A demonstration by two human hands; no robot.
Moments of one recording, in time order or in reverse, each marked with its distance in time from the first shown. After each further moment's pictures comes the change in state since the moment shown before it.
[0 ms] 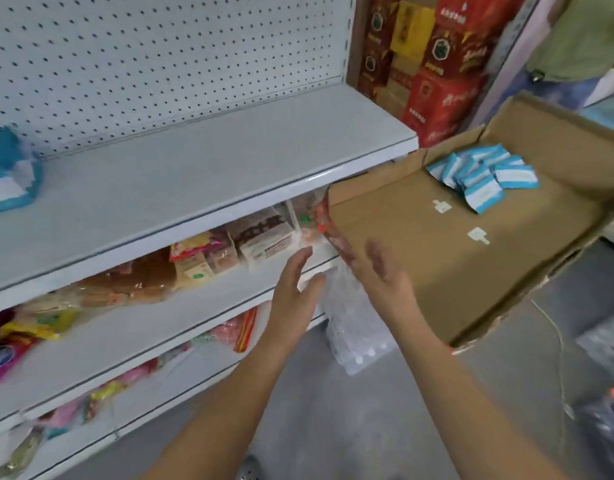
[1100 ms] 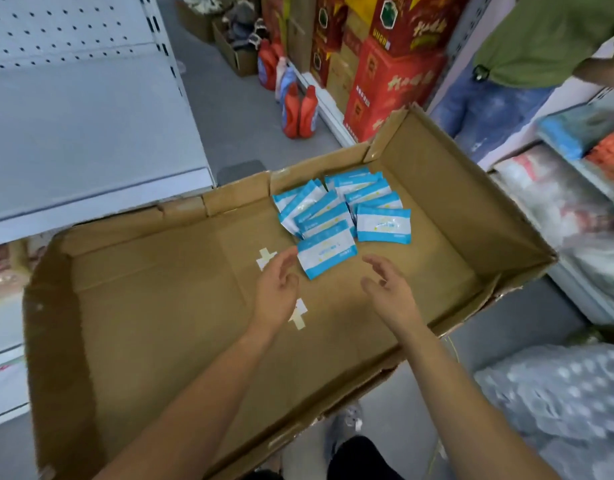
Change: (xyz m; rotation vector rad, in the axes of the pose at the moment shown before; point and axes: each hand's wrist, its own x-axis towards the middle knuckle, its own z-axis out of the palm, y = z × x) left_hand 0.246 0.010 0.472 0.024 0.095 -0.092; right_hand 0.330 0.139 -0.437 -0.311 -0.071 0.188
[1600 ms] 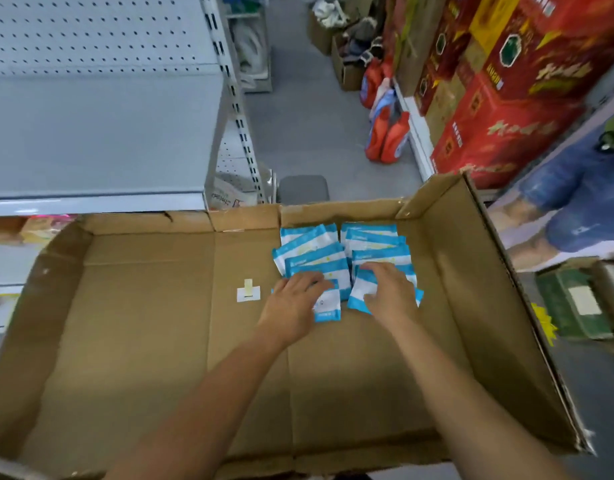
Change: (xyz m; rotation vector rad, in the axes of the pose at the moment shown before) left_hand 0.092 0.018 0.097 1.100 -0.062 0.168; right_hand 0.206 -0.001 -0.048 -0.610 -0.252 -0.473
